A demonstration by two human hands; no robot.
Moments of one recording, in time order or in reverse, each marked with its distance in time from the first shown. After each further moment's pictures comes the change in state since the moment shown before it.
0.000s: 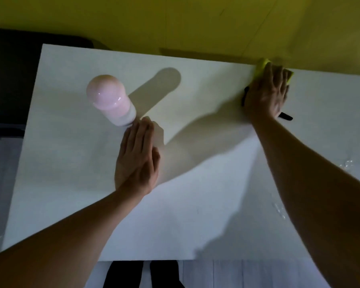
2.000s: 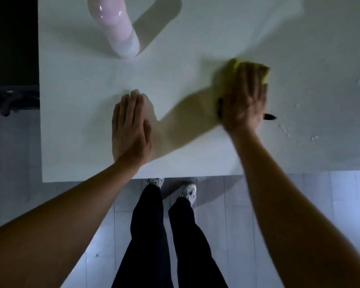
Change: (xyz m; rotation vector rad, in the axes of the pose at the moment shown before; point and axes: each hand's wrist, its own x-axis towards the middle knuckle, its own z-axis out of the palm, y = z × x) left_hand -0.104 -0.013 -0.027 0.047 -0.058 -0.045; right_hand -0.223 0.049 -0.008 -0.026 -0.010 -0.262
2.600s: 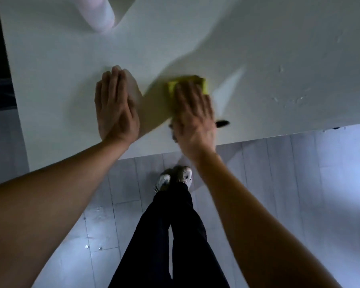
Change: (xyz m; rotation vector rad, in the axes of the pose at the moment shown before) left_hand -0.002 -0.009 0.005 -0.060 0.042 0.042; right_hand -0.125 -0.064 -0.007 0.100 -0.153 -0.174
